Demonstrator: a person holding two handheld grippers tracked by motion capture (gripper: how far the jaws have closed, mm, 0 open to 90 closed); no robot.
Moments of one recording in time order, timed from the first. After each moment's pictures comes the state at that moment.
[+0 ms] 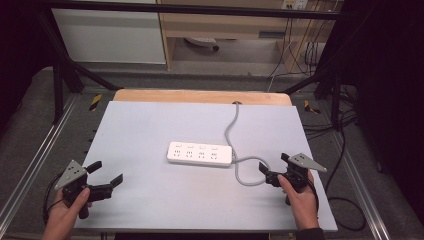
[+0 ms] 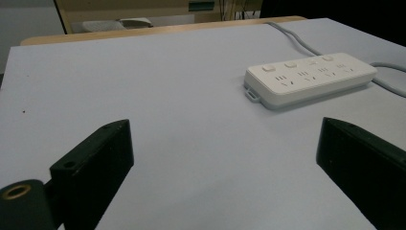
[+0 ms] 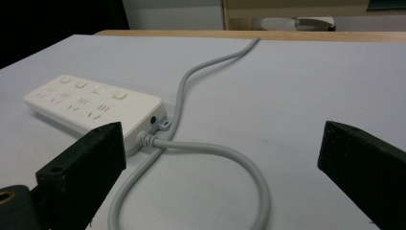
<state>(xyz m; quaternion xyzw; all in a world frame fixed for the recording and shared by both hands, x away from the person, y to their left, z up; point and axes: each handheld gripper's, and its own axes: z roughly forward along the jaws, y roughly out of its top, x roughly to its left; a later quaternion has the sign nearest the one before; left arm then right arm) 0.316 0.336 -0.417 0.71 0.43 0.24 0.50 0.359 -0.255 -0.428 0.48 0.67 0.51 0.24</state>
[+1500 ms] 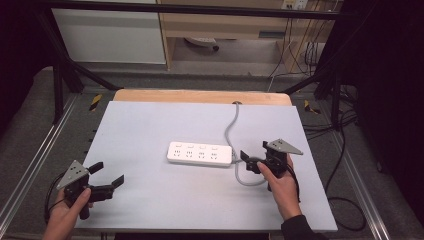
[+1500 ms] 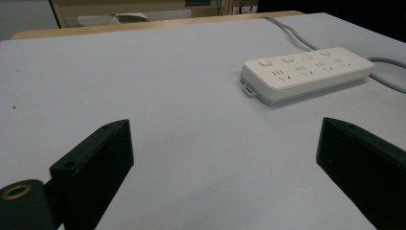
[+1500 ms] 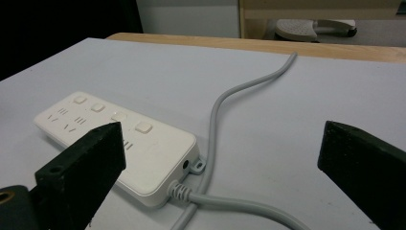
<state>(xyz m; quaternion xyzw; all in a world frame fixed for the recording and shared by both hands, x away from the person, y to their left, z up) 0.317 0.335 -0.419 0.72 0.42 0.24 0.50 0.397 -0.205 -0.416 0.46 0.69 0.51 0.23</state>
